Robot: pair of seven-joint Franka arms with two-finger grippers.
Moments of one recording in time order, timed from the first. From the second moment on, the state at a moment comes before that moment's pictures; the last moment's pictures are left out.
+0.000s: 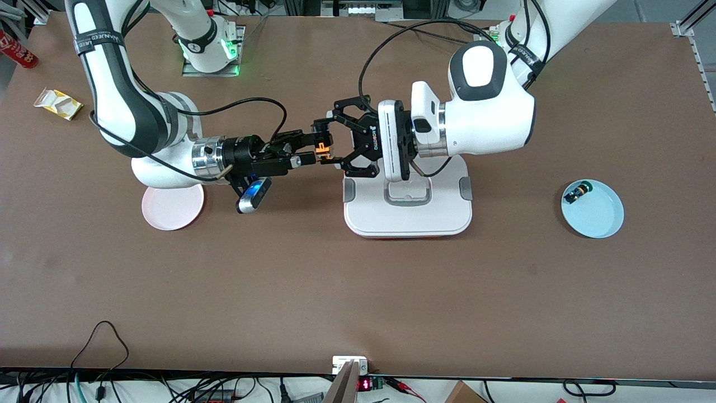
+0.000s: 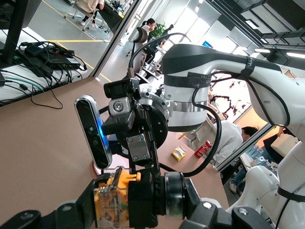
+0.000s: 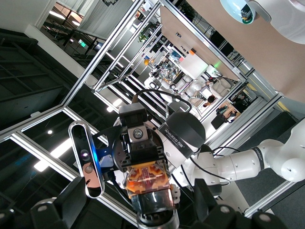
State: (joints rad) left arm 0.16 0.55 -0.97 -1.56 -1.00 2.45 1.02; right arm 0.40 0.36 -0.07 -1.80 1.87 1.68 0.22
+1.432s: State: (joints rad) left arm 0.16 0.55 -0.97 -1.56 -1.01 2.45 1.02; right arm 0.42 0.36 -0.07 -1.81 1.88 1.68 0.18
